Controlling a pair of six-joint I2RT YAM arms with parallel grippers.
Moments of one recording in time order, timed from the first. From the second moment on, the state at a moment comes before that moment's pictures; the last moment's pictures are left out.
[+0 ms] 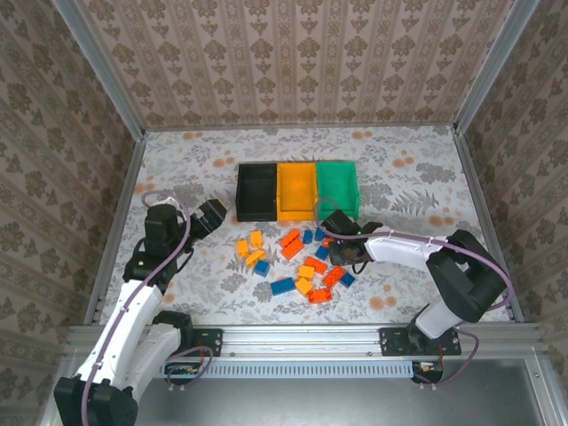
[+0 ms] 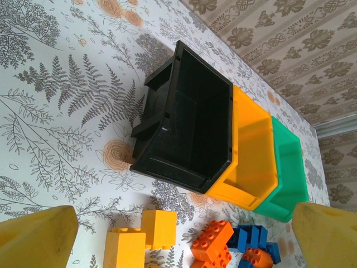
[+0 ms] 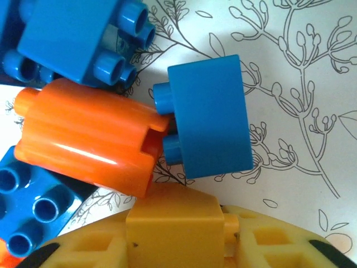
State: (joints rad) left arm -0.23 0.74 0.58 -0.35 0.20 -0.77; right arm 0.66 1.55 0.77 -0.48 0.18 0.54
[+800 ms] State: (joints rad) left arm -0.41 0.80 0.63 -0.46 0.04 -0.69; right arm 0.47 1.79 1.34 -0.54 0.21 0.50
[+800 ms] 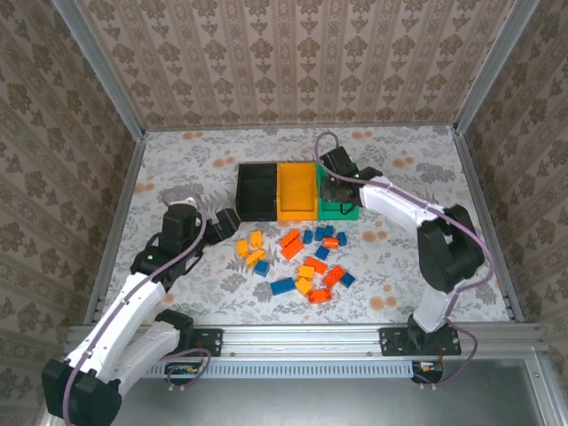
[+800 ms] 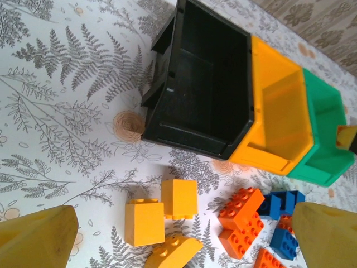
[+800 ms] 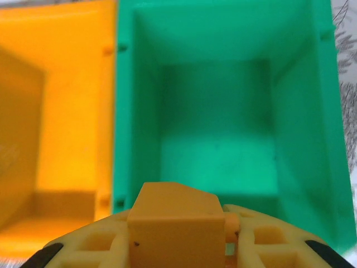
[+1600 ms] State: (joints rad) left arm -0.61 1.21 0.57 -0.37 -0.01 -0.66; right arm 0.51 1.71 1.29 -0.51 0.20 0.50
